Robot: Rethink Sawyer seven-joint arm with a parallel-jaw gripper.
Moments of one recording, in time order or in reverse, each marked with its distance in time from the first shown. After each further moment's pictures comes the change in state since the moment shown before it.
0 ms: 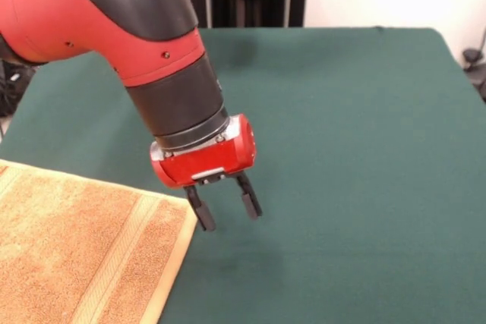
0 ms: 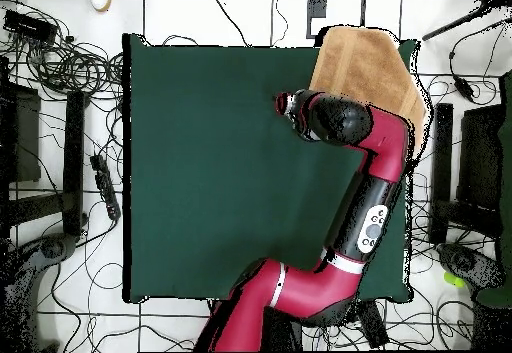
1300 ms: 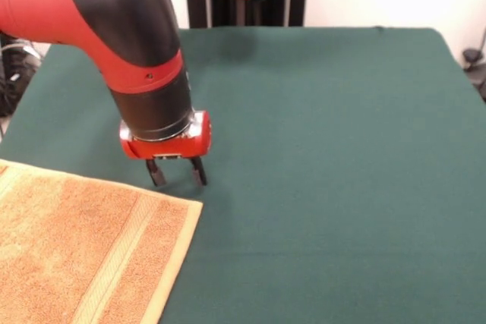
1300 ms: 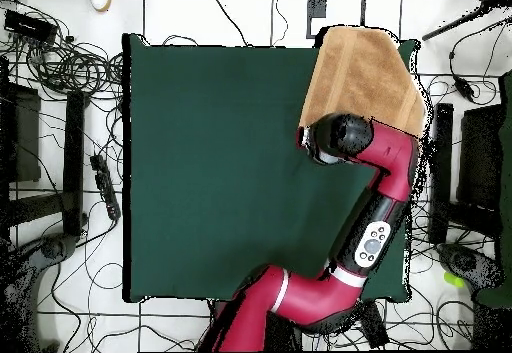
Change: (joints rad) arm -0.038 0.063 0.037 -0.139 -0.294 0.282 0.000
